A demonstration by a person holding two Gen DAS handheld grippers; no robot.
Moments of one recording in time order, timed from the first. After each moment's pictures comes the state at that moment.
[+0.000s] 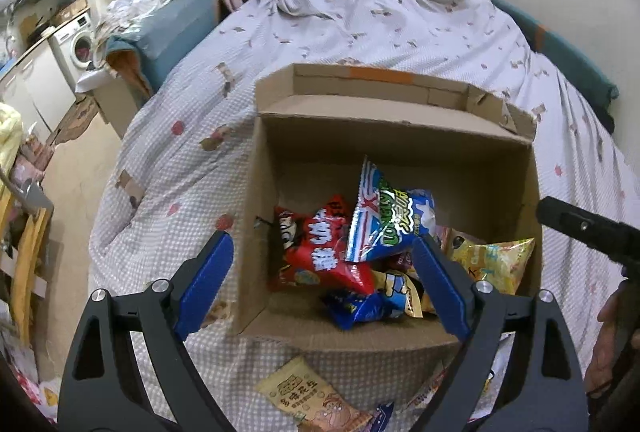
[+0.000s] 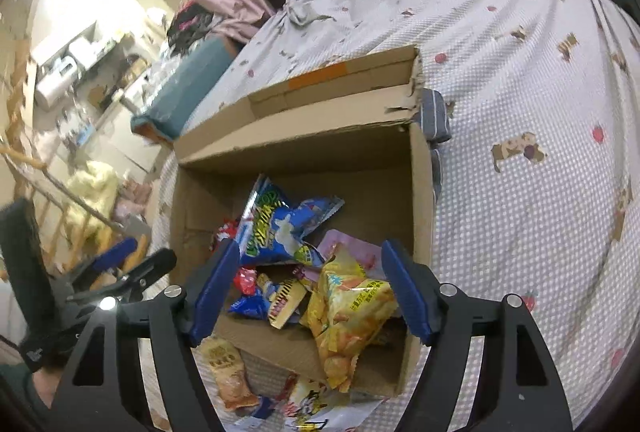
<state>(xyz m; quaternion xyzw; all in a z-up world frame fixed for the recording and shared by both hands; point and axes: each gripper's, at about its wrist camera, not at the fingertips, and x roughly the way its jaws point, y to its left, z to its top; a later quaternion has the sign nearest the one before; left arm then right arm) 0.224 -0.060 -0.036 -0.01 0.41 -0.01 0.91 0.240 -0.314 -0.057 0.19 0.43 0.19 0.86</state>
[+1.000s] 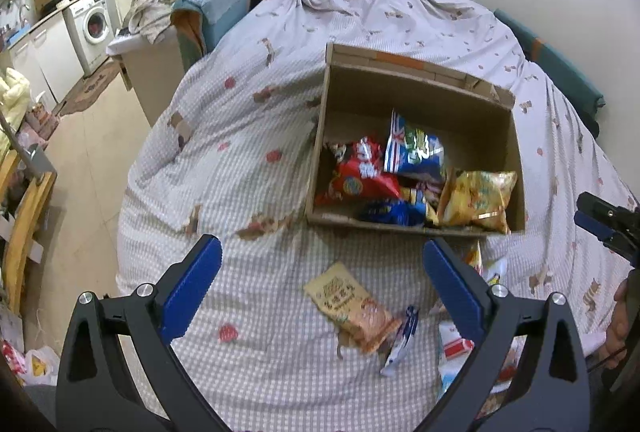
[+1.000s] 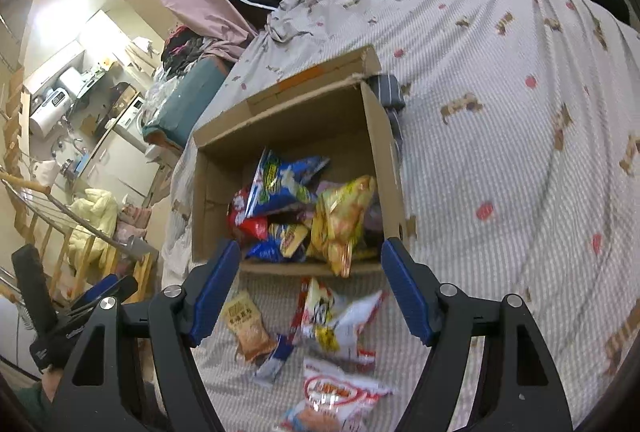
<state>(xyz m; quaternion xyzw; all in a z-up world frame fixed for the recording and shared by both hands) 0.114 0.000 -0.036 -0.05 0.42 -0.01 0.91 0.126 -0.328 -0.041 0.22 0.42 0.16 0.86</state>
